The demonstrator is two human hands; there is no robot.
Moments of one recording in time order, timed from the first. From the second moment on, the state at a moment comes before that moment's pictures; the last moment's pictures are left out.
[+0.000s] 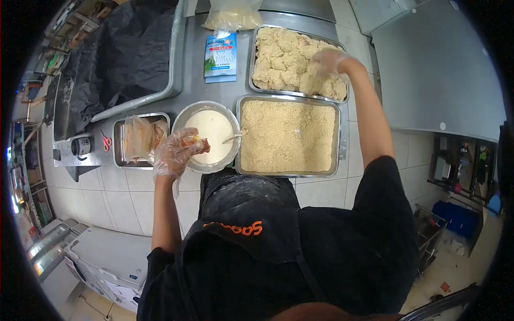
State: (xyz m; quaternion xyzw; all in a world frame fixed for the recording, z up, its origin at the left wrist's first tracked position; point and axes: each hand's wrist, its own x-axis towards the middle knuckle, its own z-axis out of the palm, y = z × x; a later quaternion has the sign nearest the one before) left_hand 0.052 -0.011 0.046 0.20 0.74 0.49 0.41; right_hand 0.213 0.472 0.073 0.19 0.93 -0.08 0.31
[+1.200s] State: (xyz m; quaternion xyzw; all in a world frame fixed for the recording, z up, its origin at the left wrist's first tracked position) left_hand 0.035 -0.034 -0.027 0.43 0.84 0.24 0.22; right_hand 0.198 0.174 -0.034 0.01 0.99 -0.15 0.00
